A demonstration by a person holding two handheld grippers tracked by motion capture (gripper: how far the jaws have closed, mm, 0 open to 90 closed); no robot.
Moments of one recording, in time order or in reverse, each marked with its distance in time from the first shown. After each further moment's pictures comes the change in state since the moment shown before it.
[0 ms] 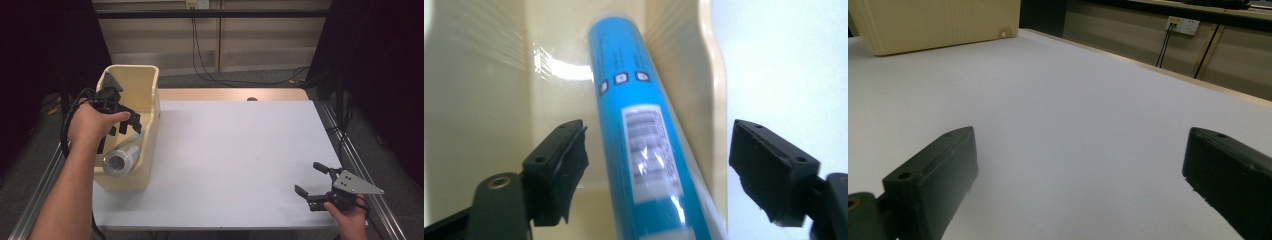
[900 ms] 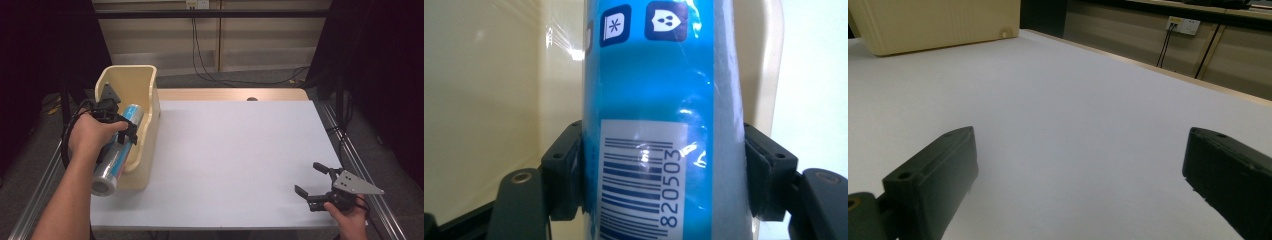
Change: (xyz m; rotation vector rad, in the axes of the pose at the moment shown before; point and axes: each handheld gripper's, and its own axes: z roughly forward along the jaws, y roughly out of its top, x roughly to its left) left arm 0.012 -0.014 0.018 0.069 0.040 -0.088; right arm 0.000 0.000 0.000 0.000 0.002 0.004
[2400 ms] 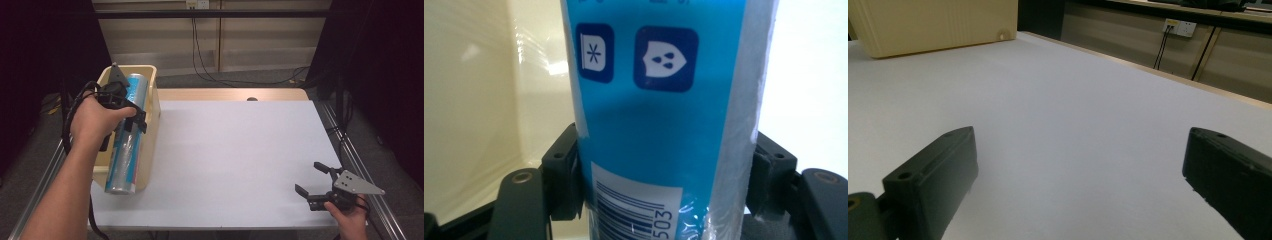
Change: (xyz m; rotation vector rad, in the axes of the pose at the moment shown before) left arm -0.034 0.001 -0.046 -0.034 -0.033 0.072; right arm -0.001 0.001 0.000 -0.008 -0.011 -0.001
